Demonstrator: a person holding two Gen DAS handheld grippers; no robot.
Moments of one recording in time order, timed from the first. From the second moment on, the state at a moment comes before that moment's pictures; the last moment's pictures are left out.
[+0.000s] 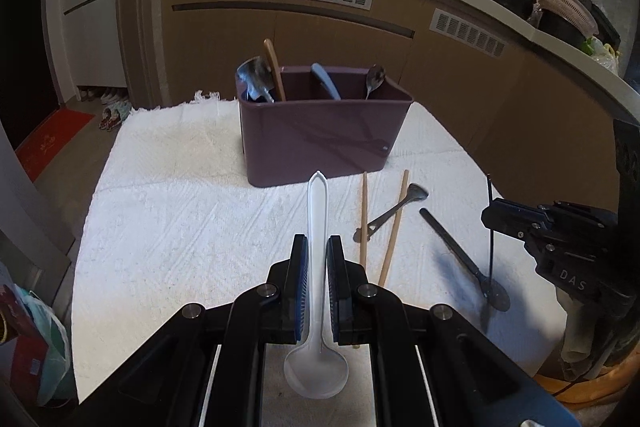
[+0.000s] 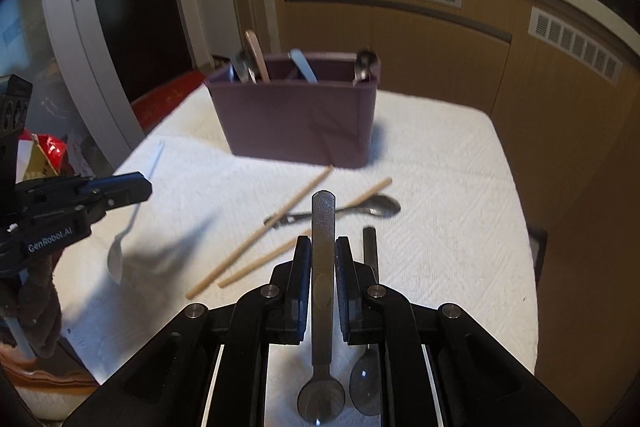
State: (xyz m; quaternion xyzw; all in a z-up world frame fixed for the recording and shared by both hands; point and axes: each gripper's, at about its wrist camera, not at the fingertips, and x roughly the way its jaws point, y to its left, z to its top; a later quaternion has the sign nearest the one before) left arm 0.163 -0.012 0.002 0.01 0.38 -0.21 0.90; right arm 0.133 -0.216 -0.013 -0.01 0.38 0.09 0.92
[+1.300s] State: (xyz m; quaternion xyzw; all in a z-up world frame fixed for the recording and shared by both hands) left arm 0.225 -0.010 -0.054 -0.03 0.46 -0.19 0.87; right arm 0.224 -0.201 -0.069 -0.08 0.46 0.13 0.87
